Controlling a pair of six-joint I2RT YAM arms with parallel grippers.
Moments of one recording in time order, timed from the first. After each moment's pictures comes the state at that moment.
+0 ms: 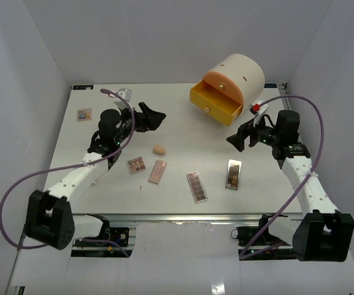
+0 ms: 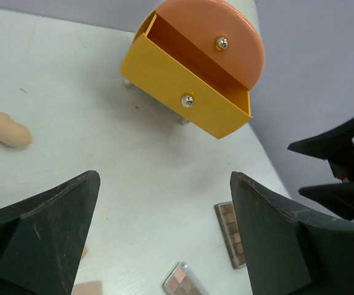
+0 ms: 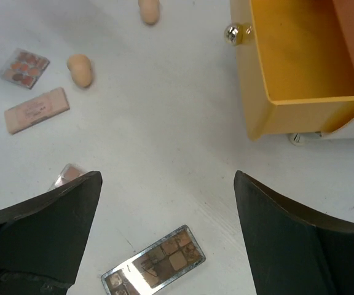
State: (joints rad) left arm -0.36 1.31 0.86 0.38 0.29 -0.60; right arm 0.00 1.12 0.84 -0.15 -0.82 -0.25
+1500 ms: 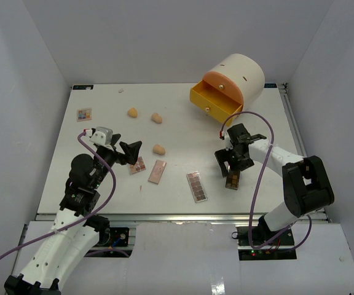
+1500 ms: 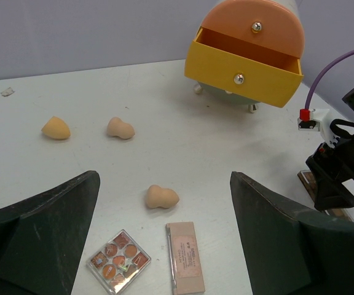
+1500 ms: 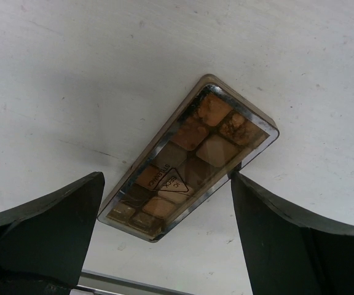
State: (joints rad) left arm -0.36 0.55 0.55 0.05 0.10 -0.15; right arm 0.38 1.55 0.90 -0.64 -0.05 -0.04
